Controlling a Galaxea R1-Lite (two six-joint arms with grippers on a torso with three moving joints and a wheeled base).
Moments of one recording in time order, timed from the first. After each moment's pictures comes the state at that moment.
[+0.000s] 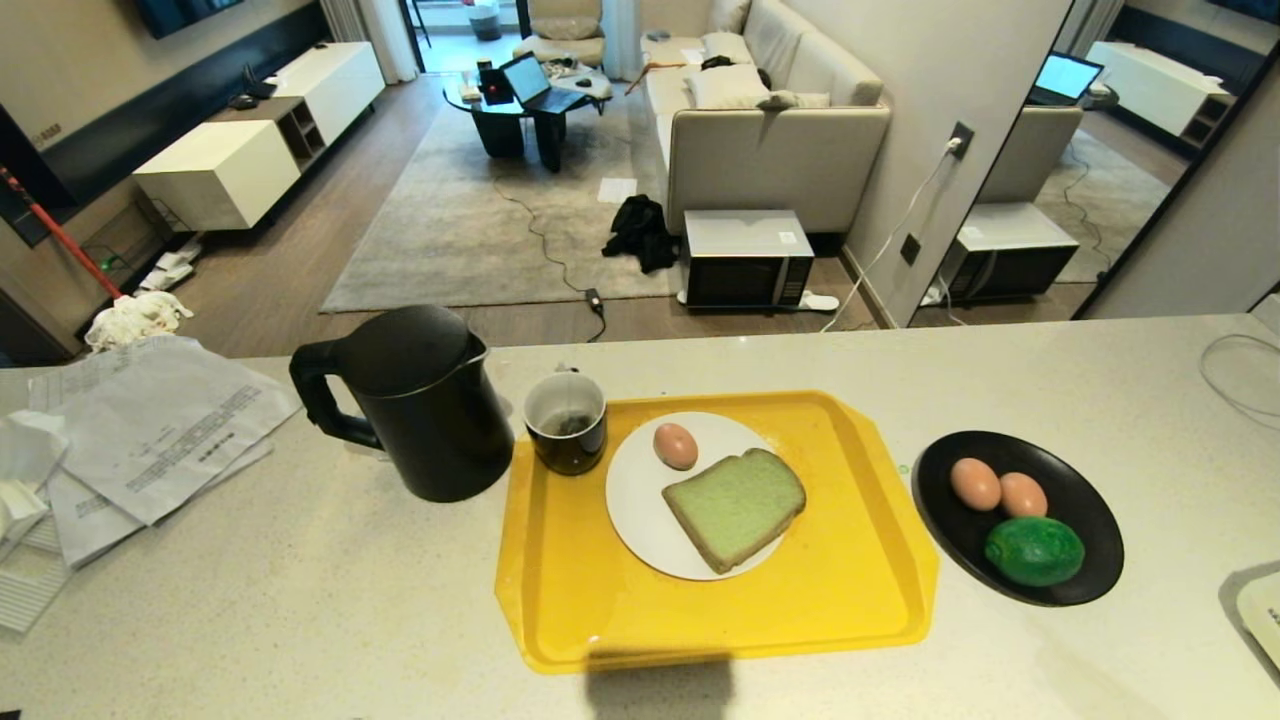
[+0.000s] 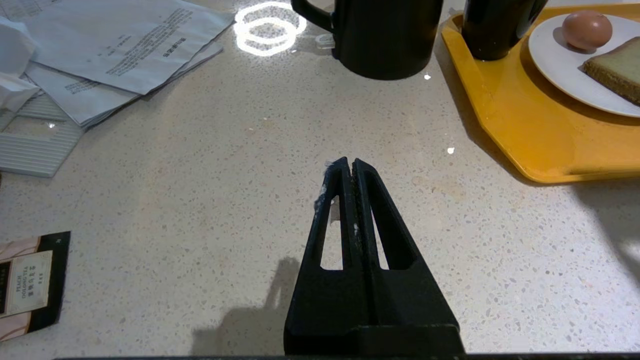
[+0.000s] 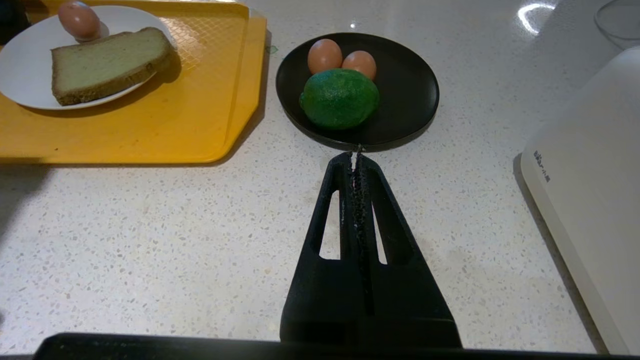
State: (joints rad) left arm 0.01 0.00 0.00 0.00 0.00 0.00; right arm -0.01 0.00 0.00 -0.01 -0.01 0.00
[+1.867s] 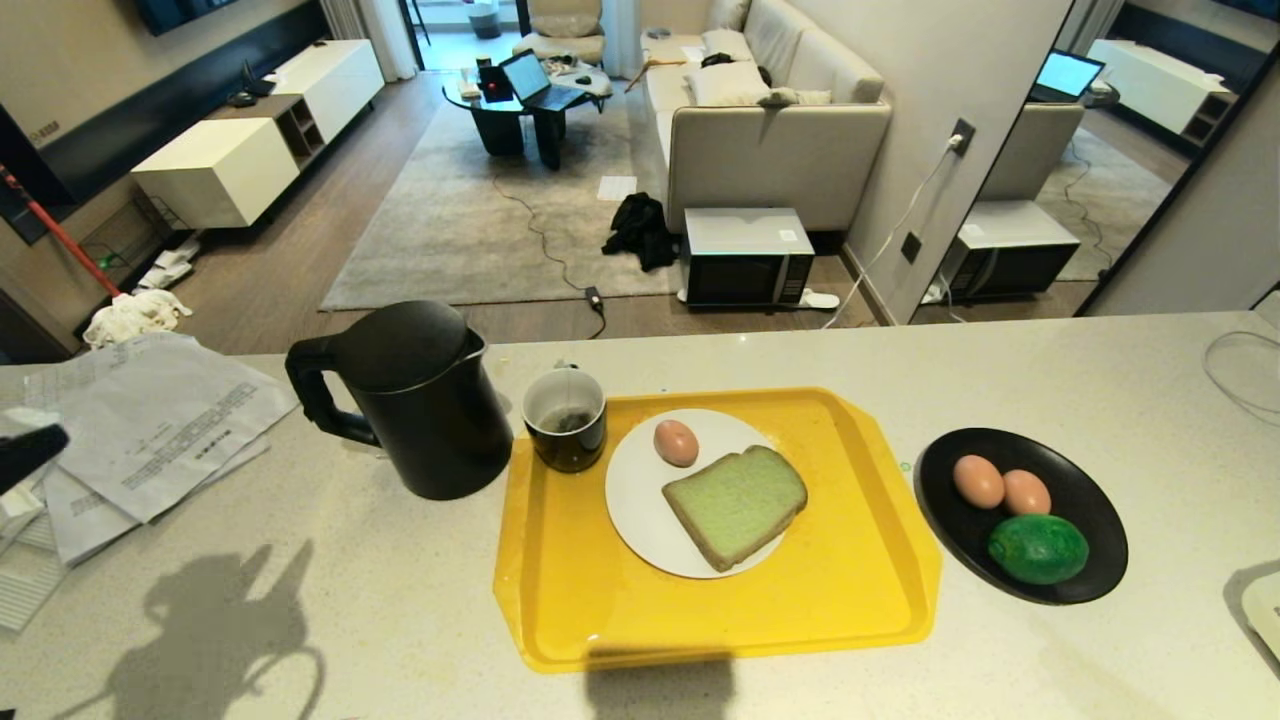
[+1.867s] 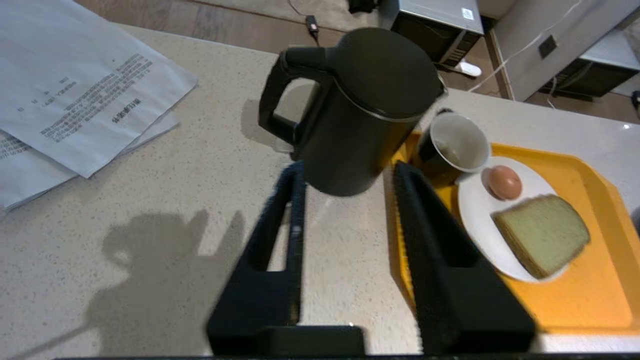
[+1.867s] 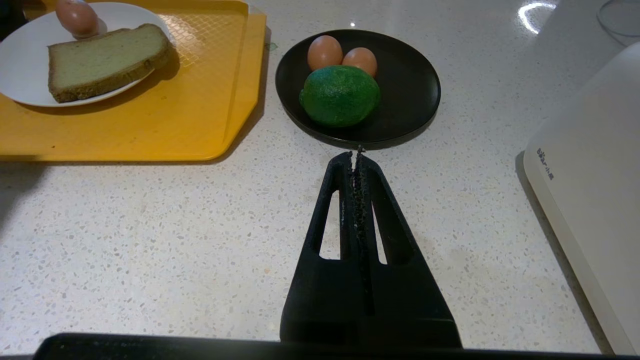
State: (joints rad) left arm 0.00 0.80 -0.66 -0.05 -0.02 -0.24; right arm -0.01 0.00 0.00 -0.01 -0.01 0.00
